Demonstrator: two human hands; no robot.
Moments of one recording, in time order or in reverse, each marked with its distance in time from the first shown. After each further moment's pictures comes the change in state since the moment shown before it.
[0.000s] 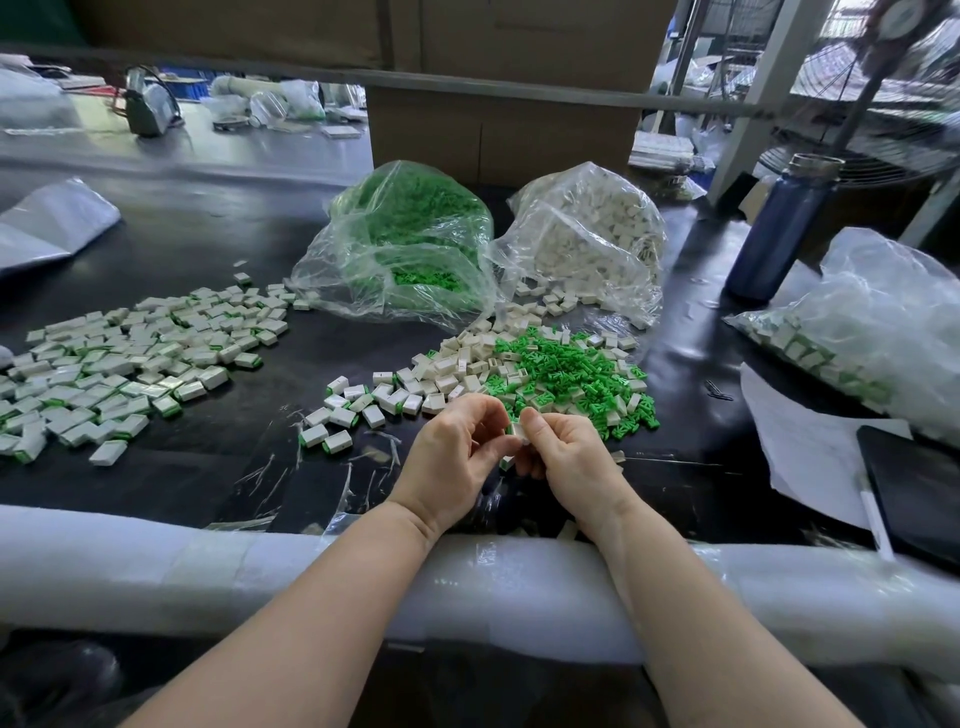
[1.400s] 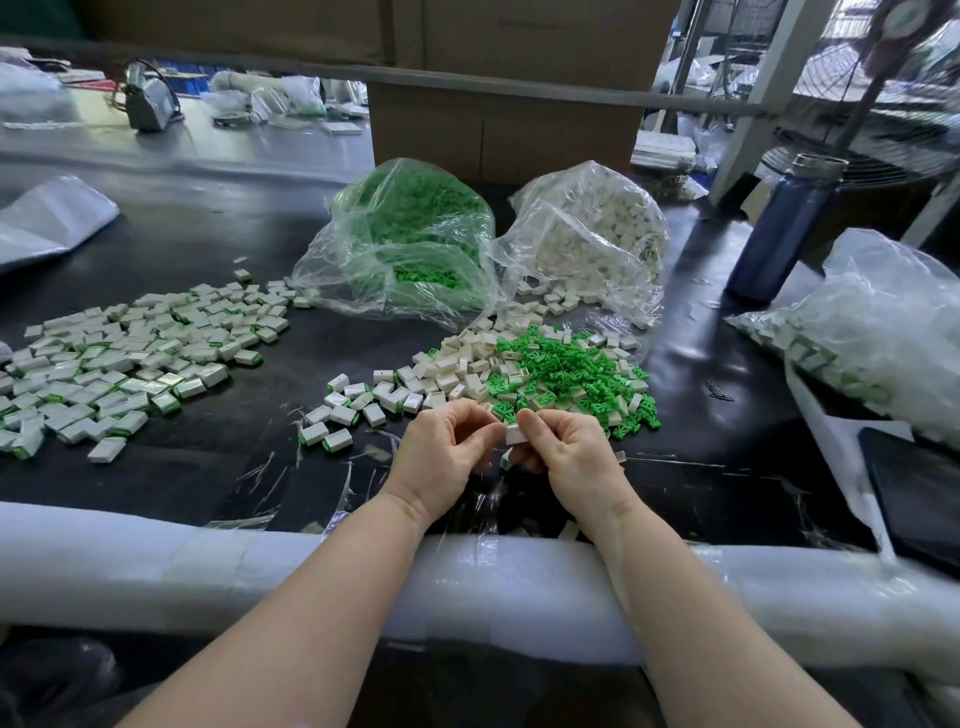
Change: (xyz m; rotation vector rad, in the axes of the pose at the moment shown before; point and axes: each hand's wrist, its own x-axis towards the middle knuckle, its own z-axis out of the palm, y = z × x) left_hand 0.003 -0.006 -0.005 -0.237 -0.030 -0.274; right_hand -0.003 -0.009 0.000 -0.009 0.019 0.009
